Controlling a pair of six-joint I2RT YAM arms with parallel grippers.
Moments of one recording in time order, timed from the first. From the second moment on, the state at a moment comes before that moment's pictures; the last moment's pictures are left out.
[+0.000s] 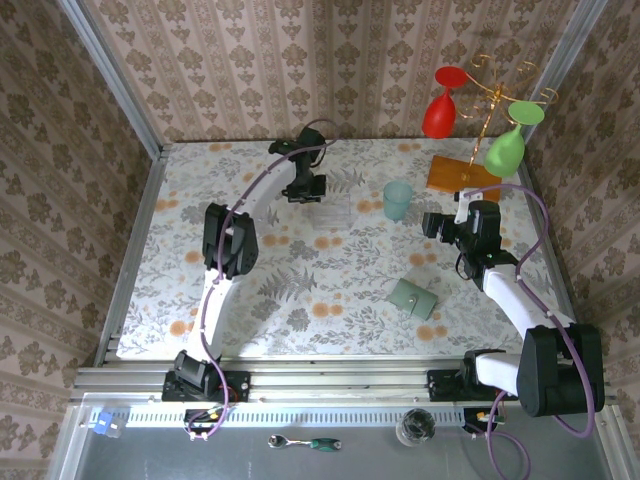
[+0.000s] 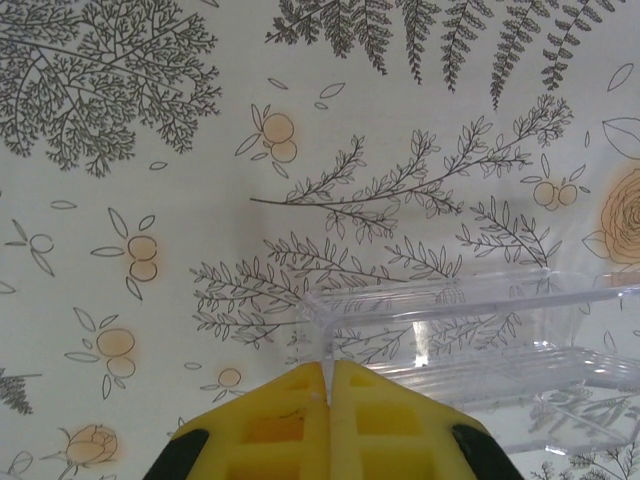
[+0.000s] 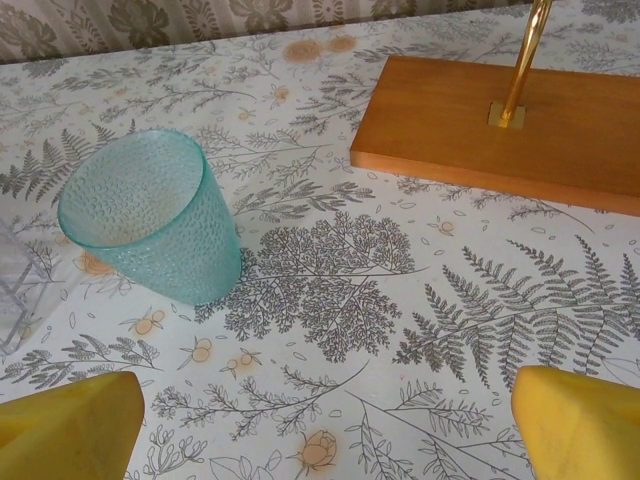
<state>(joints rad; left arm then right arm) -0.52 2.45 2.34 -1.15 0.08 -0.44 0.00 1.20 0.63 0.04 -0.02 0.11</state>
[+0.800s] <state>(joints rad) -0.52 2.42 2.31 -1.14 0.08 -0.42 0.05 1.10 0.64 -0.13 -0.02 0.20</state>
